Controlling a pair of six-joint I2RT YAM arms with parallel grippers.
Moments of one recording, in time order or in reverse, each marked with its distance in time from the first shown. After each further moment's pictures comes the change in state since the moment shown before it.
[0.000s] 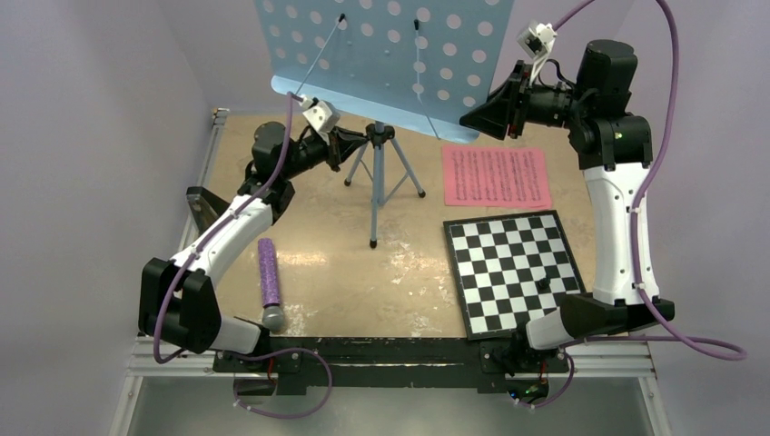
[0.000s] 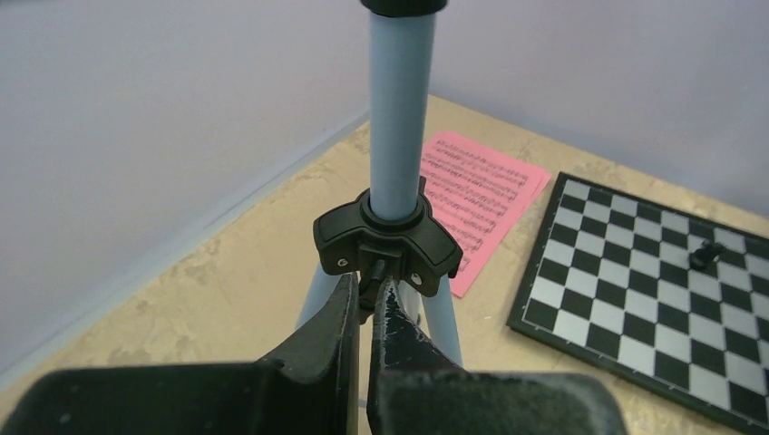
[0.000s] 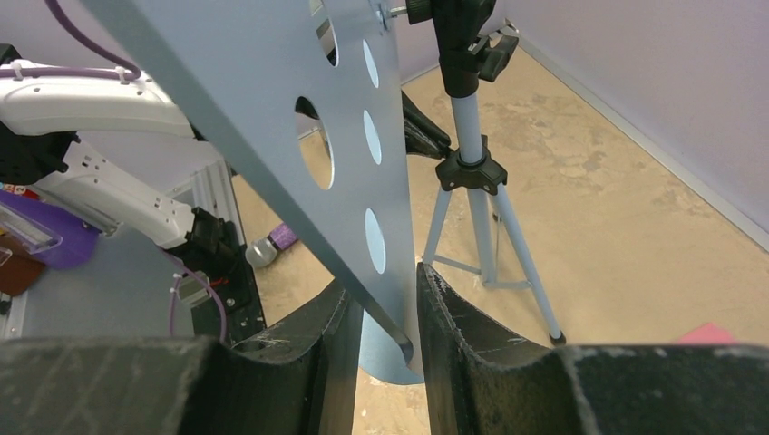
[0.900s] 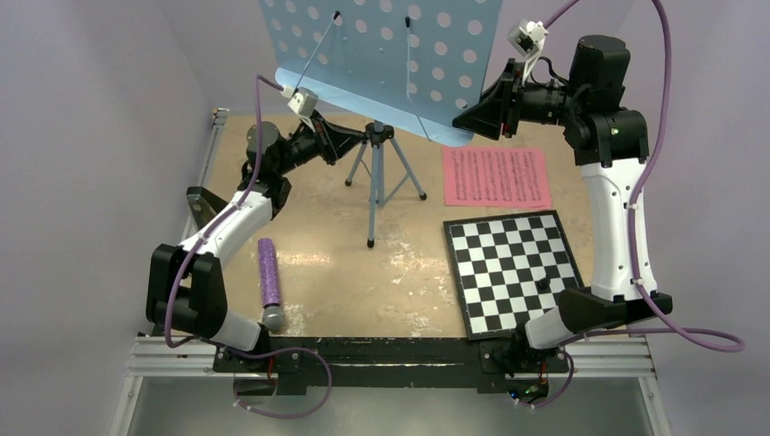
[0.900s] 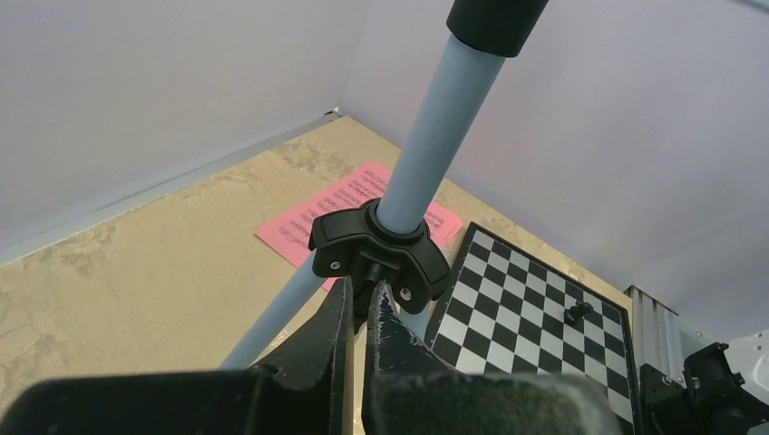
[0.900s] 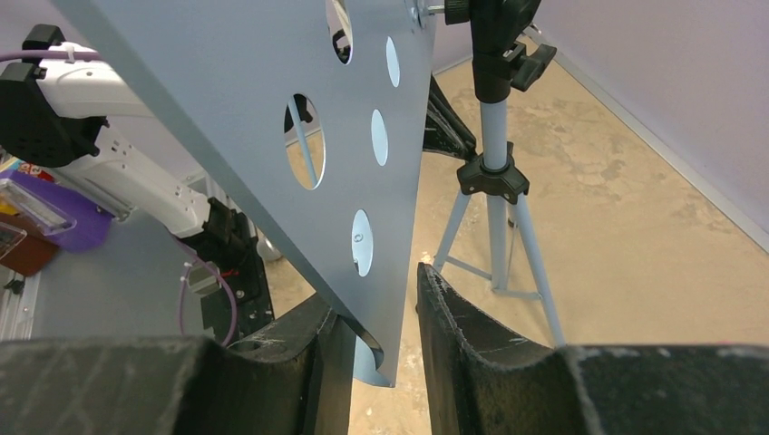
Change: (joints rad) left arm 0.068 0.070 -0.024 0.192 0.104 -0.435; right arm 0.041 0.029 0.057 -0.045 -0.004 -0.024
